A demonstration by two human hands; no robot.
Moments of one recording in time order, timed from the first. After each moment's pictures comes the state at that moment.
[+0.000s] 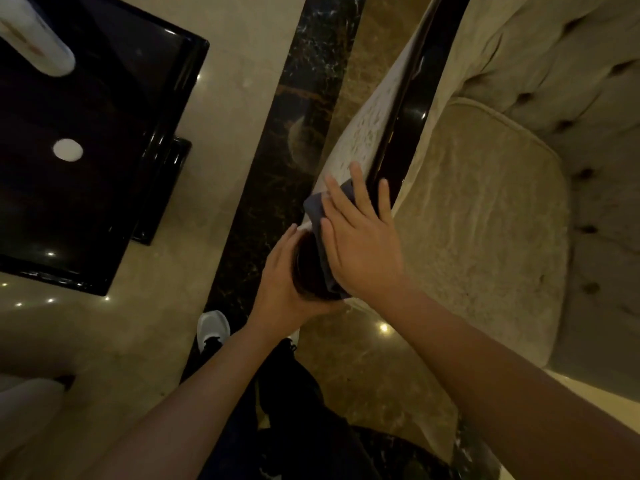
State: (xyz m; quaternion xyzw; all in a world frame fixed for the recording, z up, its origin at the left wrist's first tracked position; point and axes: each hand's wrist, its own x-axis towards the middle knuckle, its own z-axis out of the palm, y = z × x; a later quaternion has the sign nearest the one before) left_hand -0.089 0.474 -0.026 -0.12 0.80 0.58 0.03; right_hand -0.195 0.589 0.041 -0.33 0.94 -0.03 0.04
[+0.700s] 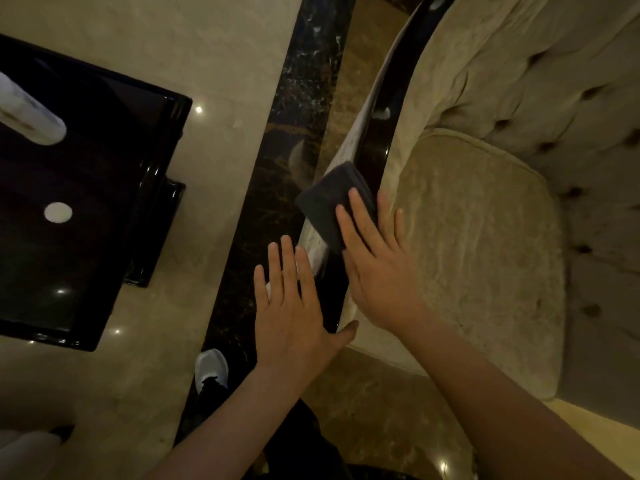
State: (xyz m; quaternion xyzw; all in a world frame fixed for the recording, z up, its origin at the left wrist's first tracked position) left_hand -0.140 0.517 0.020 -0.11 0.98 0.18 0.07; right_hand -0.246 0.641 0.047 -0.33 0.94 -0.09 -0.03
